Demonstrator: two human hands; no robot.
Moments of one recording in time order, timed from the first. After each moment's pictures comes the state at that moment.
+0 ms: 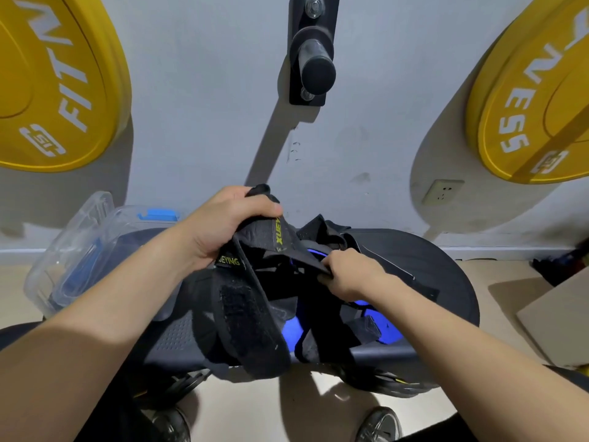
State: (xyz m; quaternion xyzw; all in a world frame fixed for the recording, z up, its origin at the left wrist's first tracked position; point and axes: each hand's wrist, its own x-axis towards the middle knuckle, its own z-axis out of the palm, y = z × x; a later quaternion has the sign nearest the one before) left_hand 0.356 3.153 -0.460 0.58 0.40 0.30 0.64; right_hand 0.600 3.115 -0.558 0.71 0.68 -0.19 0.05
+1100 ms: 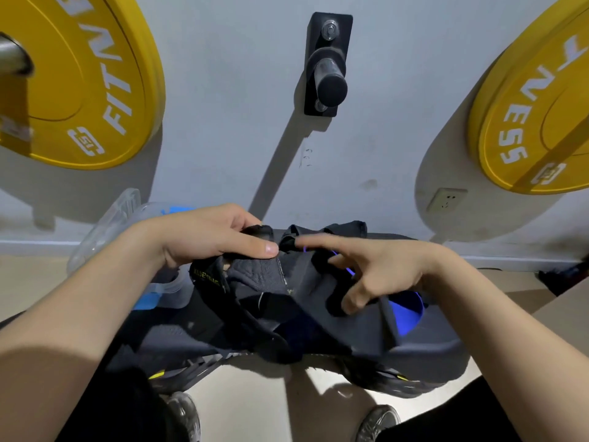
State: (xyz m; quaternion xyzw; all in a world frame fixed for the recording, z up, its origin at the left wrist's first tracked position) left_hand 0.300 3.121 -0.433 0.69 0.35 0.09 0.63; right_hand 0.600 3.059 -0.441 0.51 0.69 -0.51 -0.01
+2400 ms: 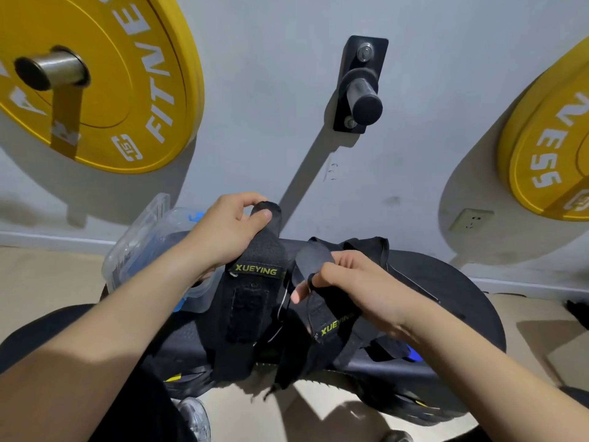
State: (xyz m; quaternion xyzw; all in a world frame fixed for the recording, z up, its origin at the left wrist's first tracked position) left_hand 0.286 3.131 -0.456 0.65 0.52 0.33 0.44; right_hand 0.525 3.043 -0.461 0.44 0.55 -0.64 -0.30
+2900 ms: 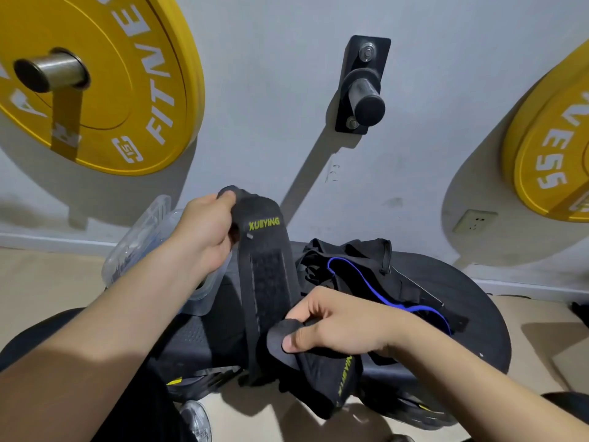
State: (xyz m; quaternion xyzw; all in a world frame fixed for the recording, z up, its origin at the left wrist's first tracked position) left_hand 0.295 3.138 -0.442 0.26 0.51 0.56 0.60; right_hand 0.507 3.039 -0.474 0.46 0.67 -0.58 -0.07
